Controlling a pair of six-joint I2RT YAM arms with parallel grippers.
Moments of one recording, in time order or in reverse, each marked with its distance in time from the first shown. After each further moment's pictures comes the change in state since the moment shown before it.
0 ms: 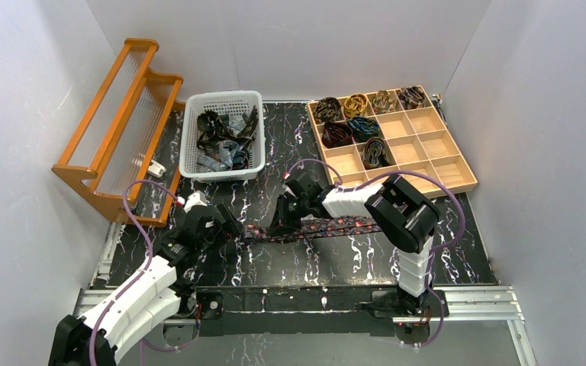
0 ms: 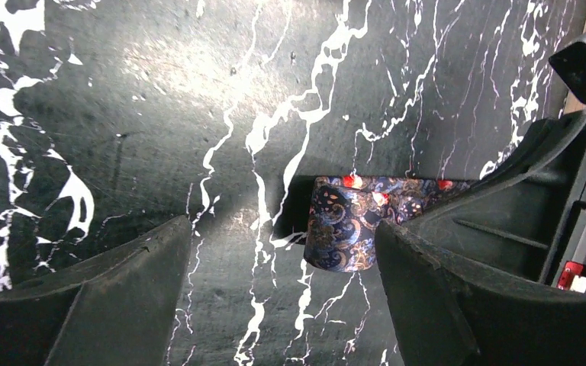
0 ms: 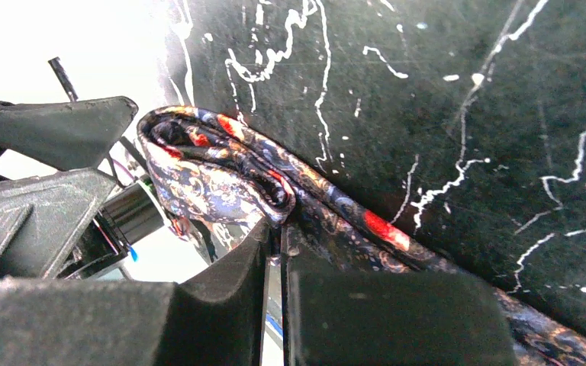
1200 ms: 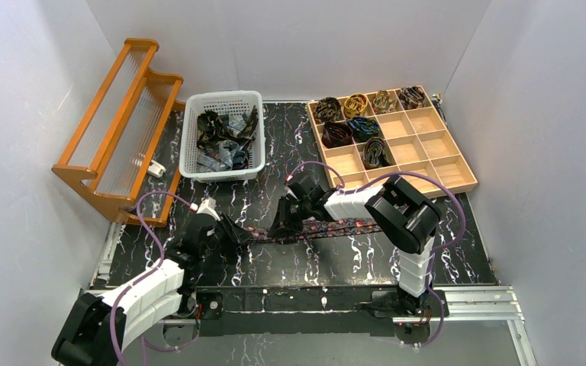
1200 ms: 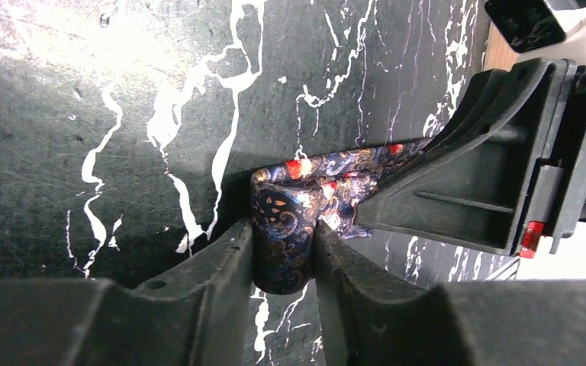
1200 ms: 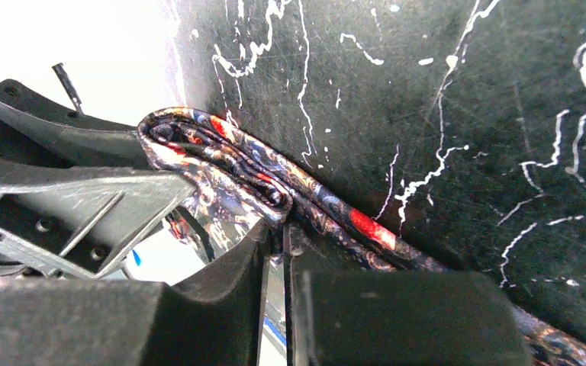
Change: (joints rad) left arm 0.019 0.124 -0.216 0.498 0.281 -0.068; right arm 0.000 -0.008 -0.055 0.052 0.017 0.031
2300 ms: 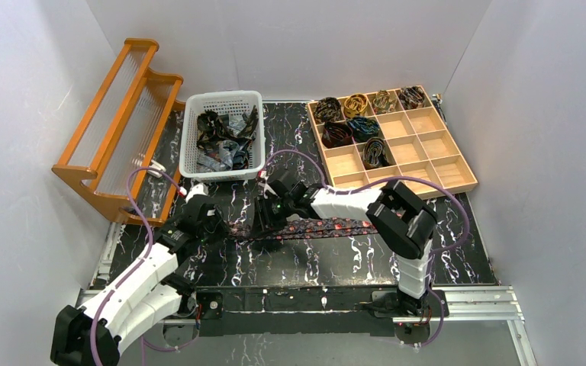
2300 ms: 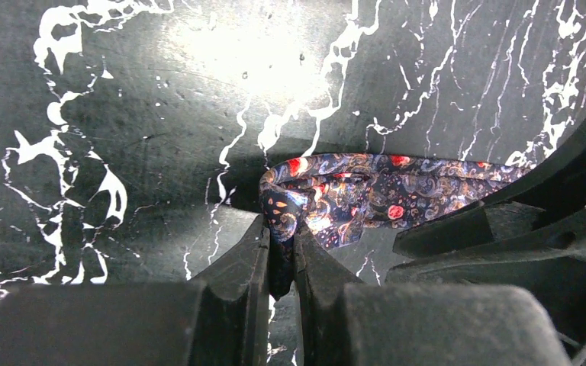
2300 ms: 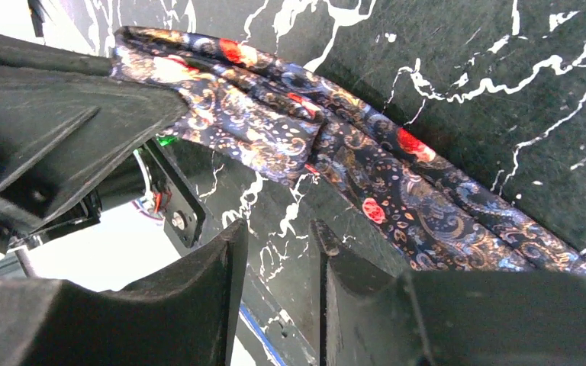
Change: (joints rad) left arm 0.000 -0.026 0.348 -0.618 -0.259 0.161; right arm 0.101 -0.021 0.184 -0.142 0.033 -0.251
